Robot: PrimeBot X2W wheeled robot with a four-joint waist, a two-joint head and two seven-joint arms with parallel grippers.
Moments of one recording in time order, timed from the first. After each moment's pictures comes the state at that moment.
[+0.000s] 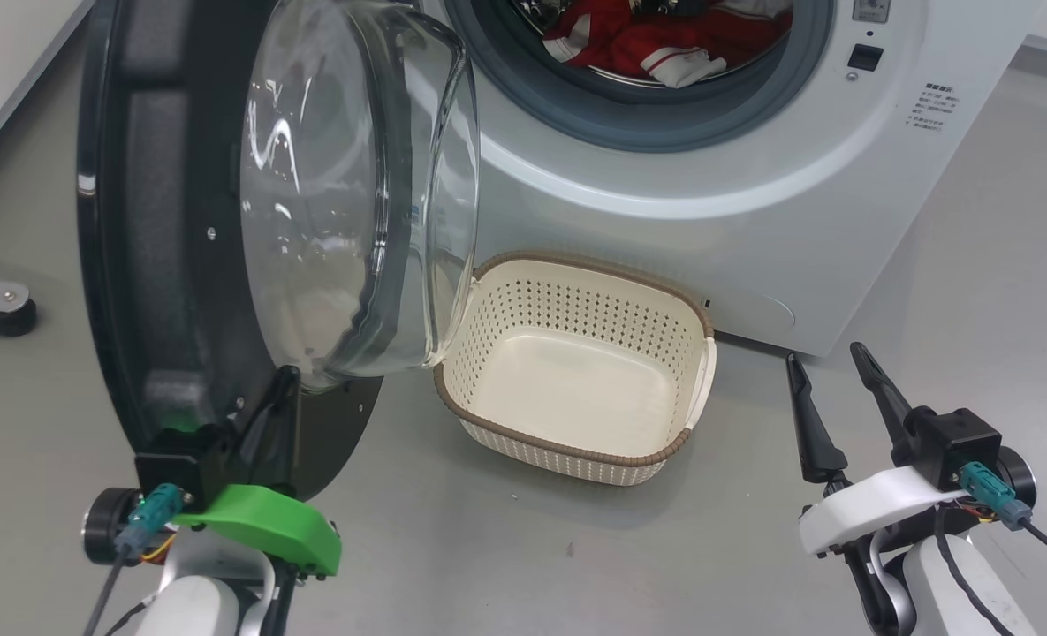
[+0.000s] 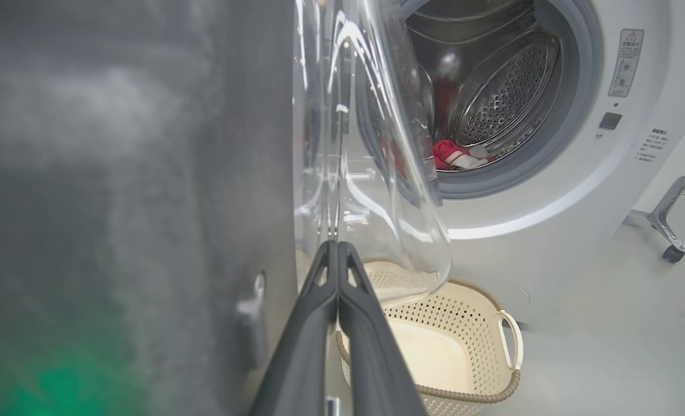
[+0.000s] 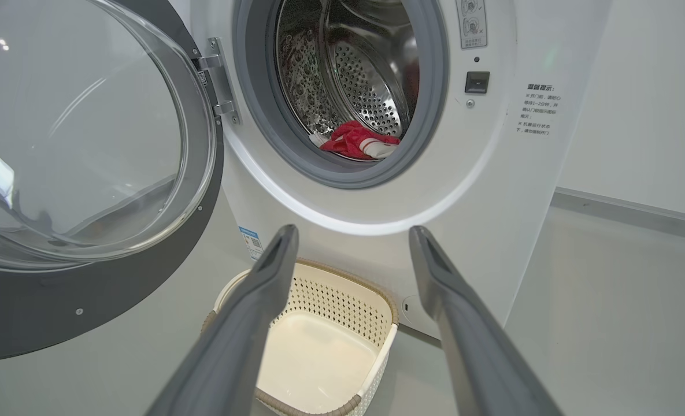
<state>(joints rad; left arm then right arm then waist) -0.13 0.11 -0.27 0.11 -0.41 0.11 -0.07 -0.12 -0.08 0.13 0.29 0.24 0.08 -0.26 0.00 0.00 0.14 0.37</state>
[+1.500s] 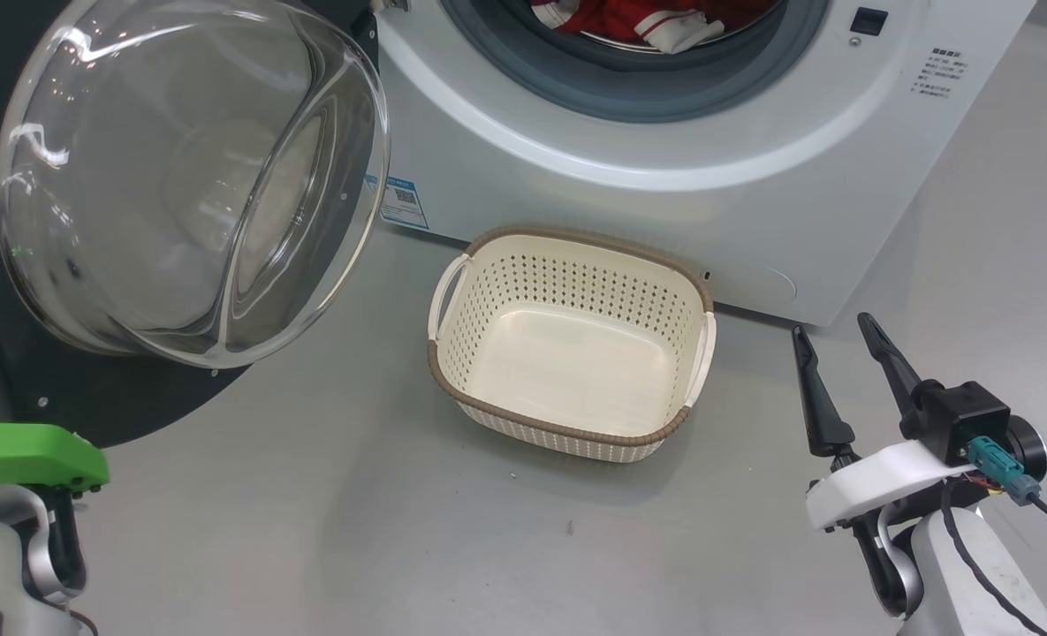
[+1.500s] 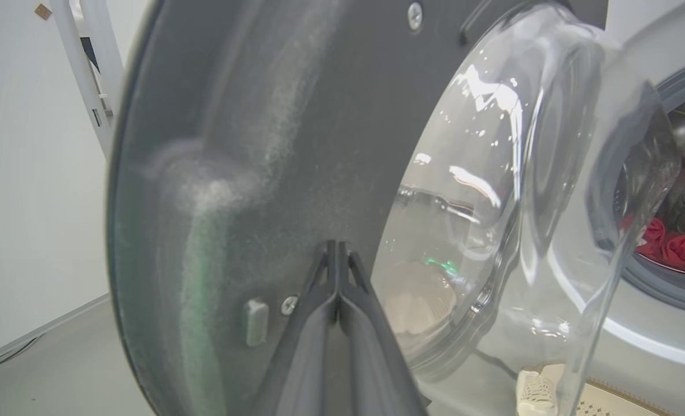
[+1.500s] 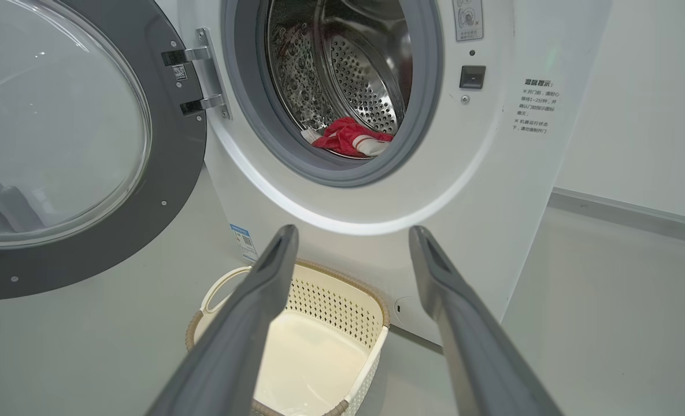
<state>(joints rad) -0.31 0.21 0.09 0.43 -0.46 0.11 -0.24 -0.16 -0.09 0.12 0.30 0.21 0.10 -0.26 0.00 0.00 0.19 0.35</state>
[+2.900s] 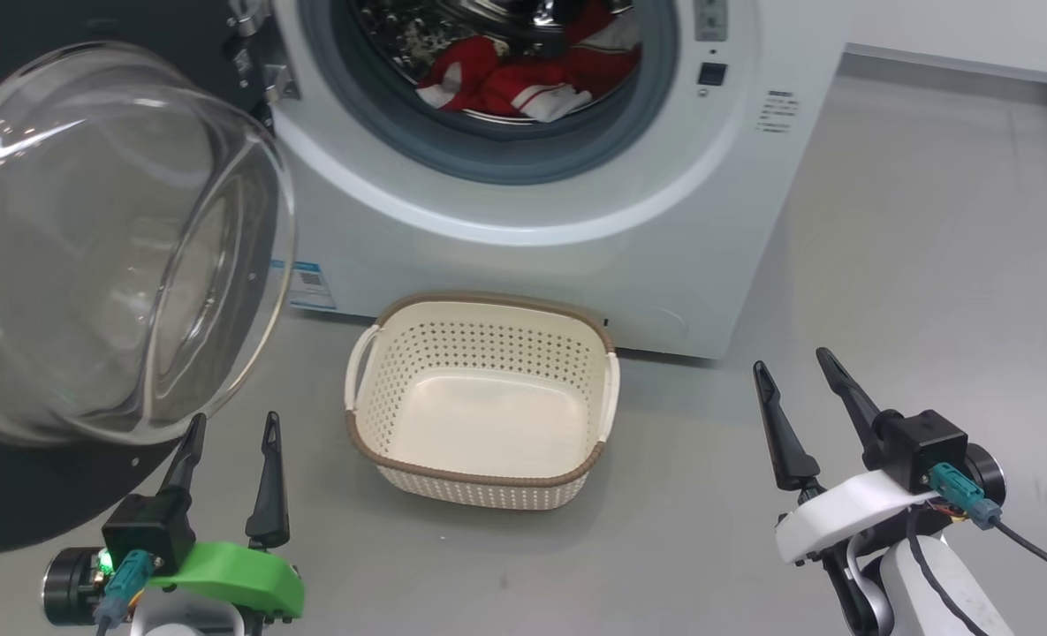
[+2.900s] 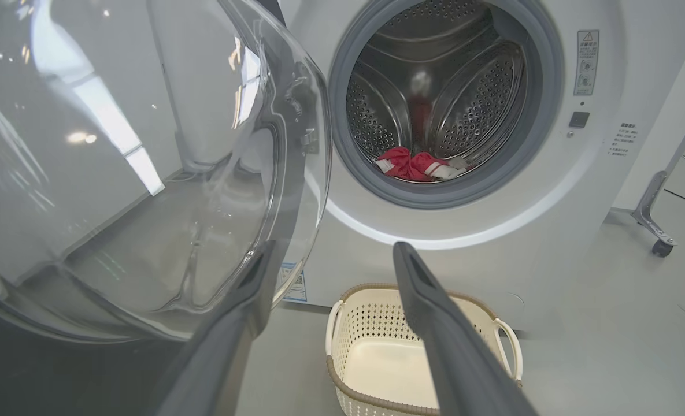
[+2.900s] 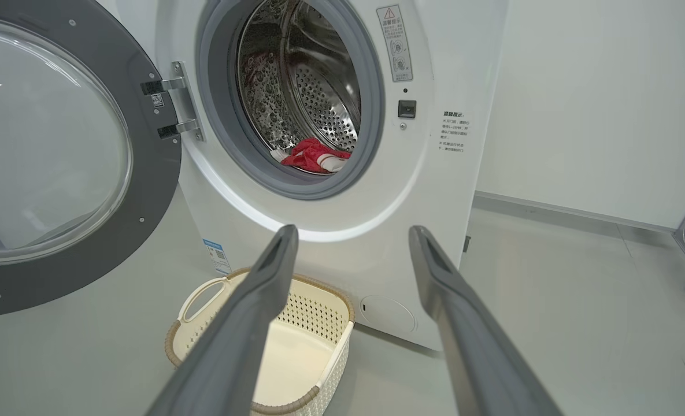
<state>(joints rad) -0.05 0.09 -0.16 0.21 -0.32 0.07 -0.23 -0.13 -0.06 0.16 0.31 0.21 0.10 -0.26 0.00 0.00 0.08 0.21</state>
